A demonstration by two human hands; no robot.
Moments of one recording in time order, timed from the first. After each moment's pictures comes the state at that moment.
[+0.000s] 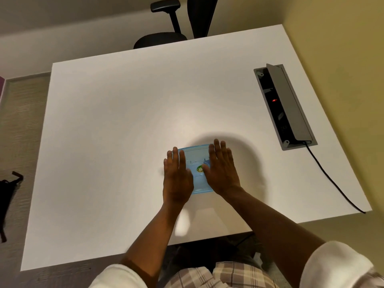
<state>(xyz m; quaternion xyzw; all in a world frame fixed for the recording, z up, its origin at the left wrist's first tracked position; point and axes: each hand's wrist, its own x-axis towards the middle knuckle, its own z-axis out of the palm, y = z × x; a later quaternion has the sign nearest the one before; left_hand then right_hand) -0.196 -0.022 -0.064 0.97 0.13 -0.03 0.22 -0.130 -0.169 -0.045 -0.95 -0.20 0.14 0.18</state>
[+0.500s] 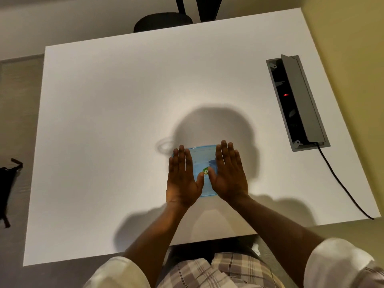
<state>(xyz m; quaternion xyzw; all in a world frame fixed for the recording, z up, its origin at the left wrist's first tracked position) -0.193 -0.020 -0.072 0.98 0.10 -0.06 0.13 -0.132 -0.174 -0.066 -0.96 -0.20 0.10 0.15</state>
